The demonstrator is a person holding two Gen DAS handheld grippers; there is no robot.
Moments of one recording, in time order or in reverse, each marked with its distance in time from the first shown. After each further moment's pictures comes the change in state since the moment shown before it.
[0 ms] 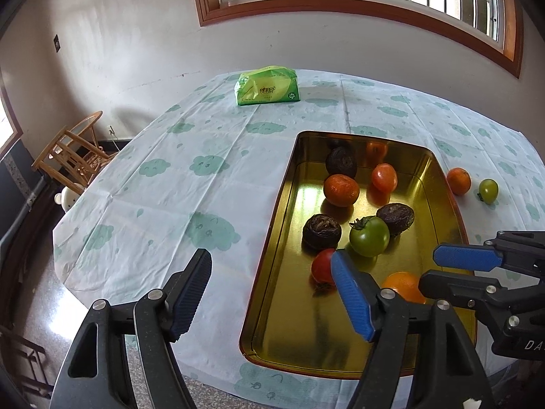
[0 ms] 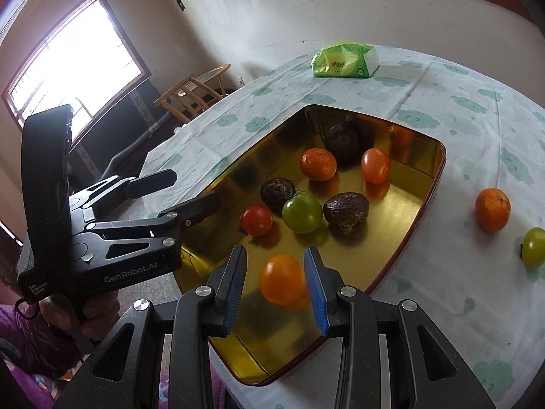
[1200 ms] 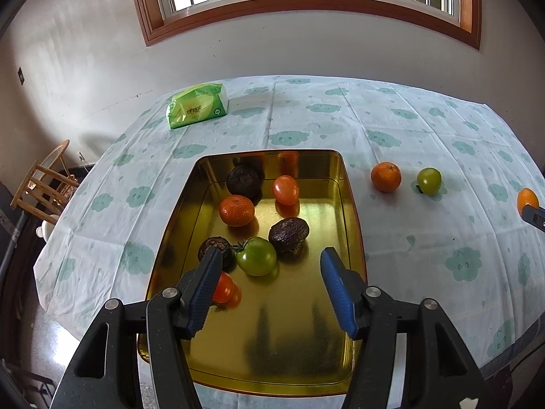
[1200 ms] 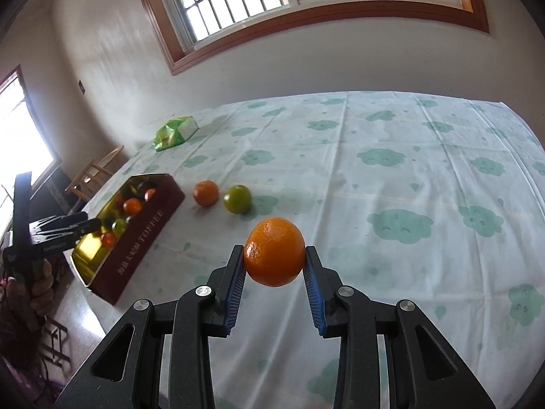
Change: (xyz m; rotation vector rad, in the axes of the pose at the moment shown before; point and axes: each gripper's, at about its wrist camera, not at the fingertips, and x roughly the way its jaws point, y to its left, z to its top) left arm -0.018 -0.094 0.019 0.135 0.000 -0.087; right arm -0.192 -0.156 -0.103 0.275 -0.279 -0.364
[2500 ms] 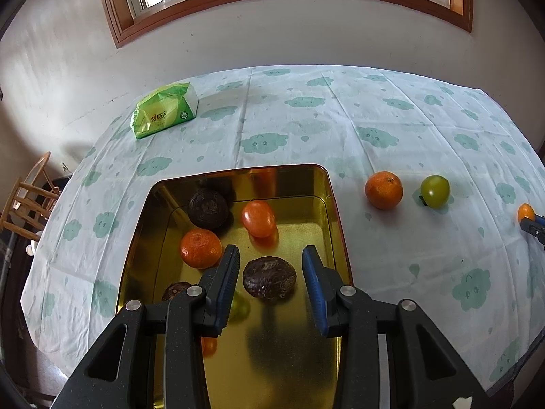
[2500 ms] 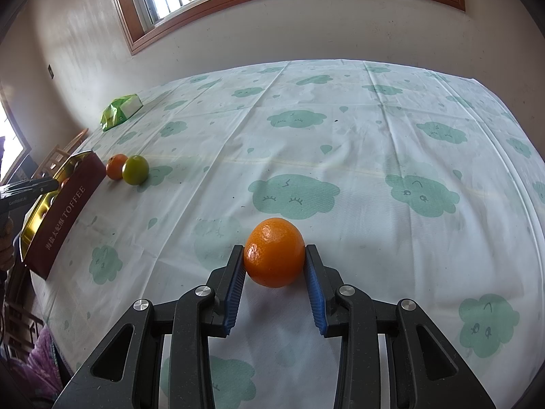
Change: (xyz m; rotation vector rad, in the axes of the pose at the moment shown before) left arm 0.052 -0.023 0.038 0.072 0.053 -0.050; right arm 0.028 -0.103 -0.020 0.015 0.092 -0.153
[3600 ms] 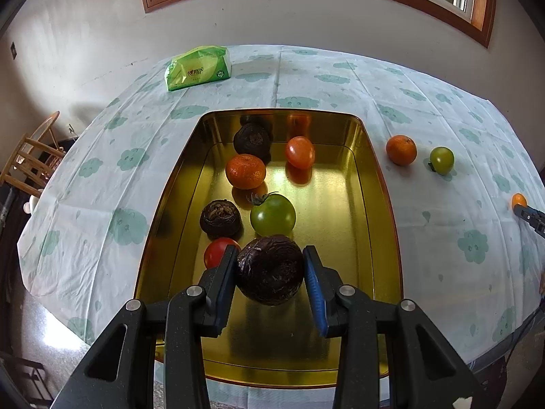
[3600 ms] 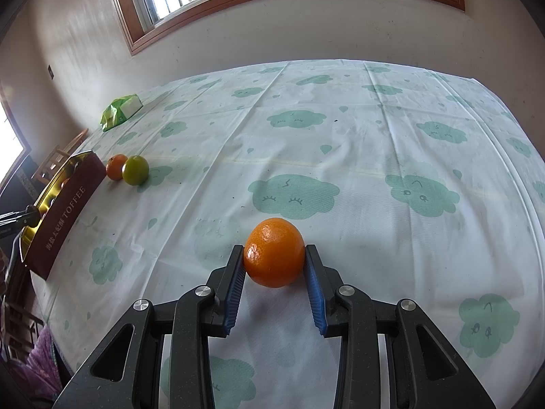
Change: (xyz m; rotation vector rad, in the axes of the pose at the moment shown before) left arm -0.027 0.040 -0.056 -0.116 0.060 -0.016; right arm 0.000 0.001 0.000 0.000 -0.003 0.001
